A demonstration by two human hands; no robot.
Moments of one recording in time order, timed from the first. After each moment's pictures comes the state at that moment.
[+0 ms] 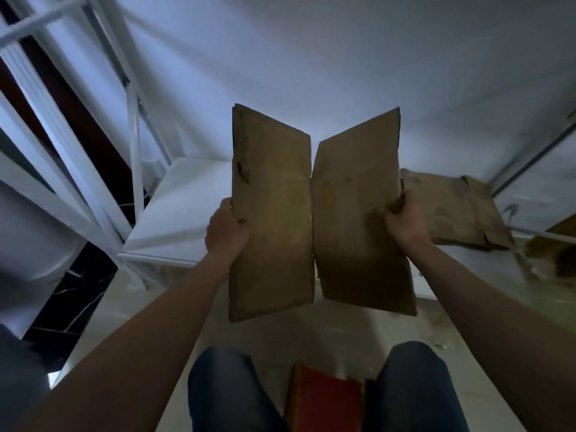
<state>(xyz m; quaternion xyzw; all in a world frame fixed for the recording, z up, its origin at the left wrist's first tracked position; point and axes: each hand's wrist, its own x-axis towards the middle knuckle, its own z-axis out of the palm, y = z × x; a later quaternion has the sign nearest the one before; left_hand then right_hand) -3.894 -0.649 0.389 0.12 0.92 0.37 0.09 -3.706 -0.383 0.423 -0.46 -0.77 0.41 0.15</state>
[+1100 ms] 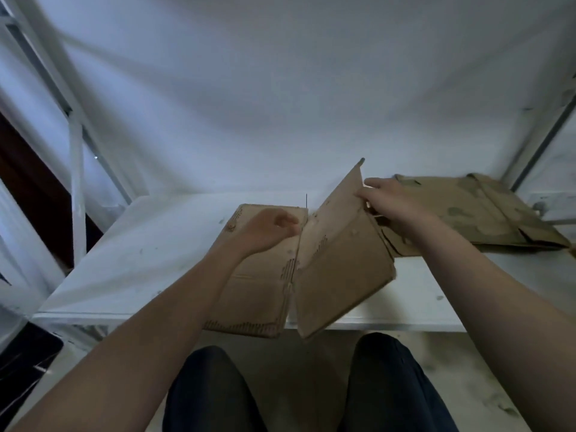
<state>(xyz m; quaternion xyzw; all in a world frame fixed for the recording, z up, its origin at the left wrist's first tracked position) -3.907 -0.488 0.264 0.40 0.83 0.32 0.20 -3.745 -0.286 0.293 -0.33 -0.72 0.59 0.15</state>
